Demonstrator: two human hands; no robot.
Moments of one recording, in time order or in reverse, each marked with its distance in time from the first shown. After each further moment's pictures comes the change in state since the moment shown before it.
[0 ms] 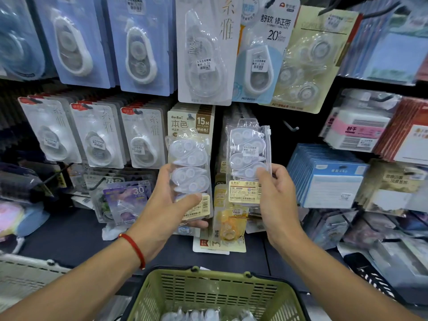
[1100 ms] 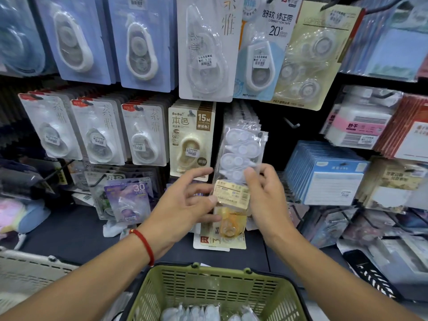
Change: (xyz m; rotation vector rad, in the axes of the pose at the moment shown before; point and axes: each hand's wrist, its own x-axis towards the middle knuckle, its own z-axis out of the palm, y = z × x) left_hand -0.004 0.000 0.014 0.057 -0.108 -0.045; right_hand -0.012 -0.001 0.009 -0.169 -0.071 -0.047
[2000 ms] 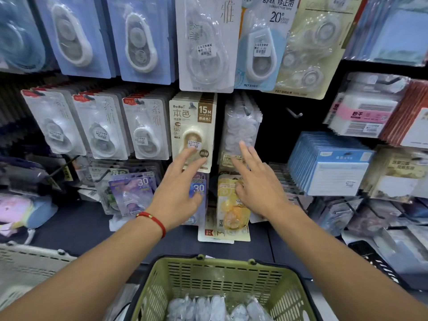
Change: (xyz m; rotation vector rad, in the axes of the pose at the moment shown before) left_hand 0.023 -0.006 -0.023 1.110 0.053 0.275; right_hand 0.053 0.046 -0.005 -1.214 -0.379 -0.344
